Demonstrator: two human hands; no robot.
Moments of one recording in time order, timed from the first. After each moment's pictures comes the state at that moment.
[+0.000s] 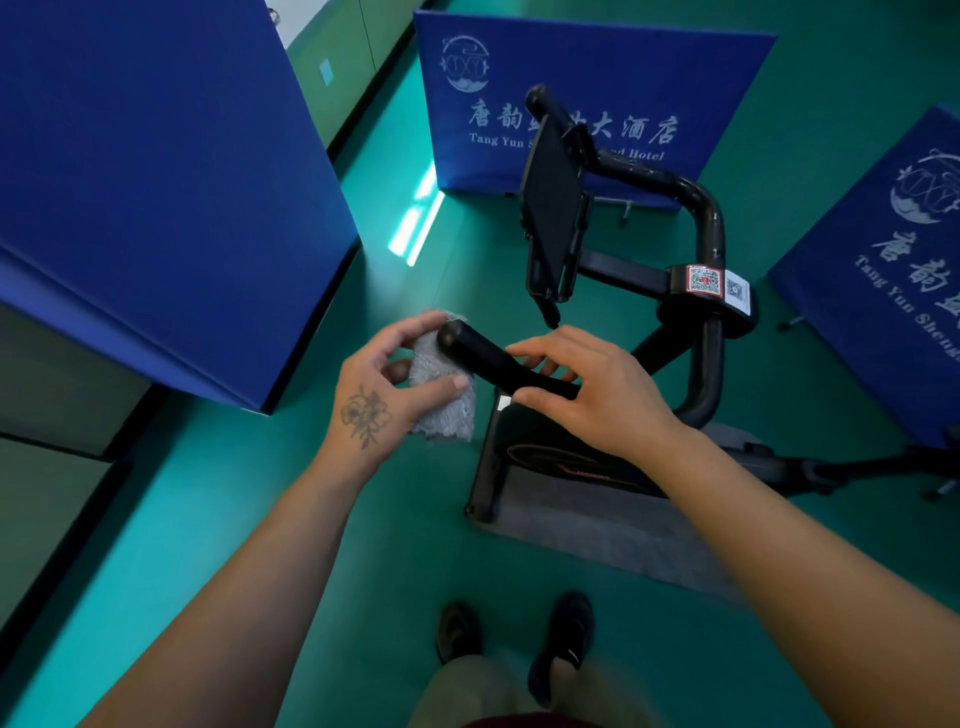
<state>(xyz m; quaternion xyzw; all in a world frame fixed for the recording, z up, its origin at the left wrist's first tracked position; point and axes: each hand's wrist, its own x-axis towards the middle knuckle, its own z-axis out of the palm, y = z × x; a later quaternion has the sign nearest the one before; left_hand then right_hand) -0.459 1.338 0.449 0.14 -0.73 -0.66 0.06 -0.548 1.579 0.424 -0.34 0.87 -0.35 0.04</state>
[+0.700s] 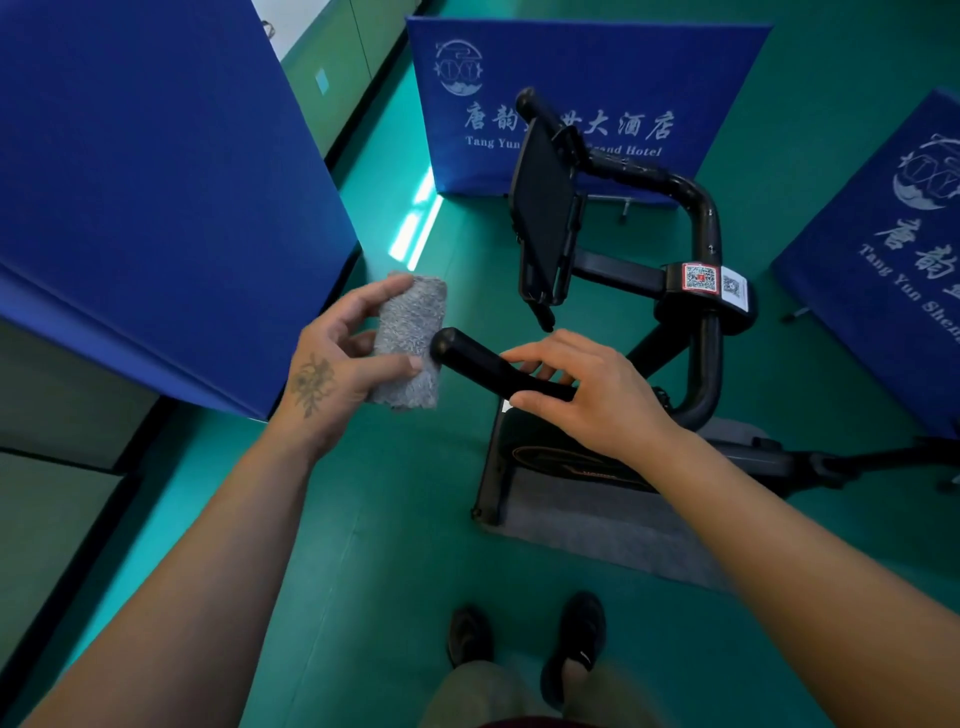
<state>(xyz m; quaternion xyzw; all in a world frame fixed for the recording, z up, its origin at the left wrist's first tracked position) -0.477 1.304 0.474 0.10 -0.72 -0.69 0.03 -0.548 1.580 0.419 -0.32 0.87 -0.37 0.04</state>
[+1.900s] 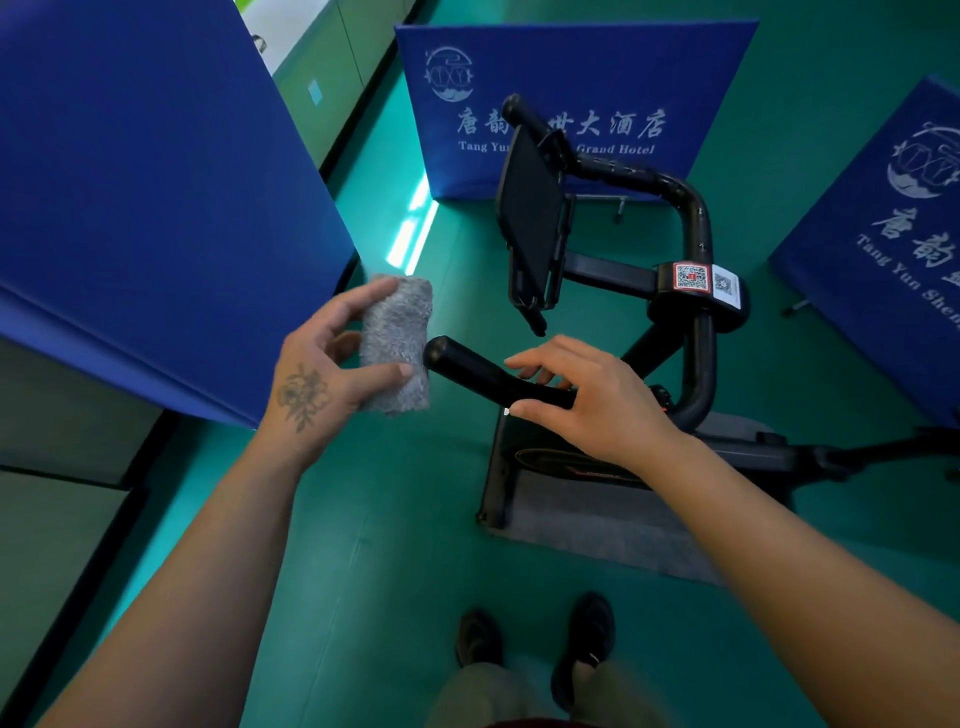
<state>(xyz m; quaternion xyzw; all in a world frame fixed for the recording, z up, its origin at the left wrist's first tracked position) -0.472 1.306 0.493 0.10 -0.78 -0.61 0.06 -0.545 1.586 0.421 -0.32 0.87 -0.37 0.04</state>
